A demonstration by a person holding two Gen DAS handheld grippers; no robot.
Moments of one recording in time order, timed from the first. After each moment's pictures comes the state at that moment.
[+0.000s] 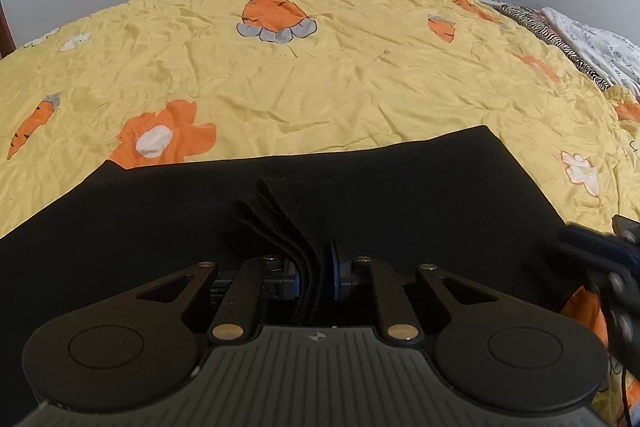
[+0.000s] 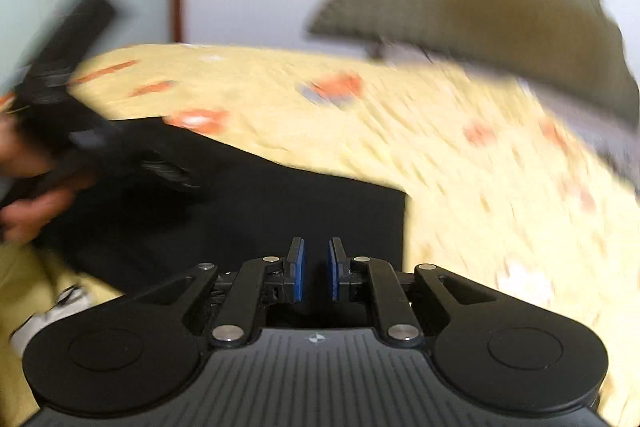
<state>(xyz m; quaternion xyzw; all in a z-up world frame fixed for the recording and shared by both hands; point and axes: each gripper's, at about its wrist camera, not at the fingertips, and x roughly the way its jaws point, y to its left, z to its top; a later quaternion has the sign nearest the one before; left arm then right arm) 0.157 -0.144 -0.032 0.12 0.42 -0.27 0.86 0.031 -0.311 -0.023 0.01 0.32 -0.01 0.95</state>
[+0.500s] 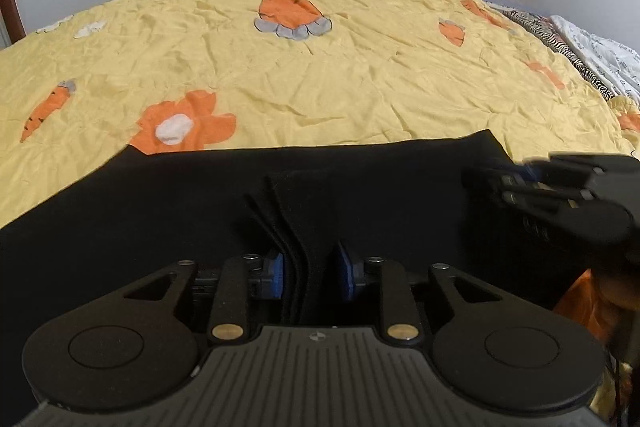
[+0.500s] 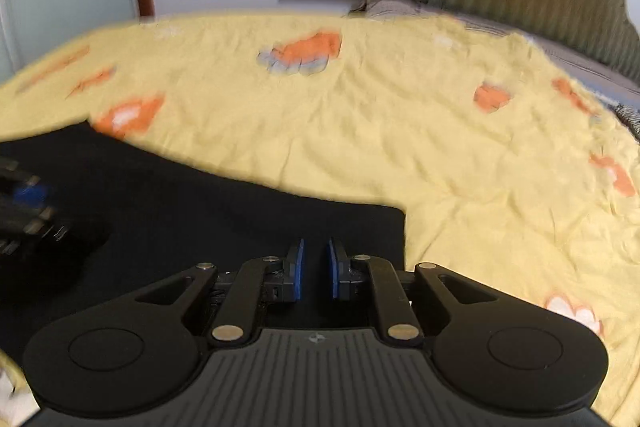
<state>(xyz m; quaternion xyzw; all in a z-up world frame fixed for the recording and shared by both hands) 0.155 -0.127 -0.023 0.10 0.43 -0.26 0.86 0.113 -0.318 -0.048 0.04 0.36 -0.02 0.93</state>
